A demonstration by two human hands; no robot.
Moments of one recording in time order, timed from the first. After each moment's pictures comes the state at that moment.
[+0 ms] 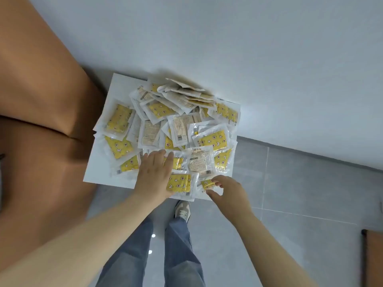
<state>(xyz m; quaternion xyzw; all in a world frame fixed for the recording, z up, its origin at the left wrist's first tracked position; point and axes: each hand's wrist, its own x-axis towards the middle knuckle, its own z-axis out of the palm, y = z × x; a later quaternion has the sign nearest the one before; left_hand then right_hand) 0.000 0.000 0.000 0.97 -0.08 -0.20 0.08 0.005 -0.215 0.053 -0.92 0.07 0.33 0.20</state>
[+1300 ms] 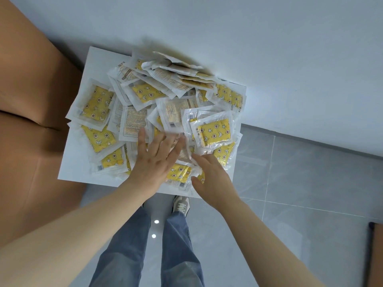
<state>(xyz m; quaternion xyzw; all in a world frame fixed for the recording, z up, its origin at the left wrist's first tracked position) 0.027 -0.017 -0.045 0.98 -0.19 -0.07 -0.01 0.033 -0.201 -0.005 -0.91 -0.04 0.31 0.28</state>
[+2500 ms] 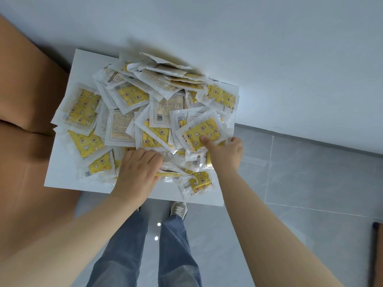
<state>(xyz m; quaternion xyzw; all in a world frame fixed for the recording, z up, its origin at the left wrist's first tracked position) 0.017 -0.017 -0.050 0.98 -0.14 -0.02 0.11 0.101 -0.217 -0.039 -0.82 0.38 0.18 0.38</state>
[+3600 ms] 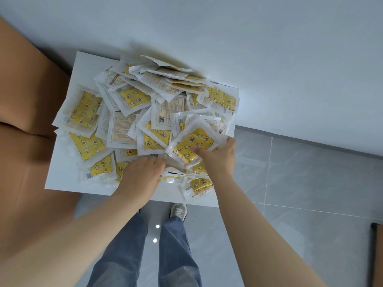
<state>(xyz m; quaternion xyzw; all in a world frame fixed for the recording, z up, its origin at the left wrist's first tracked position) 0.024 -0.021 -0.048 0.98 -0.12 -0.14 0.10 0.093 -0.202 -0.027 -0.82 0.33 0.19 0.43</state>
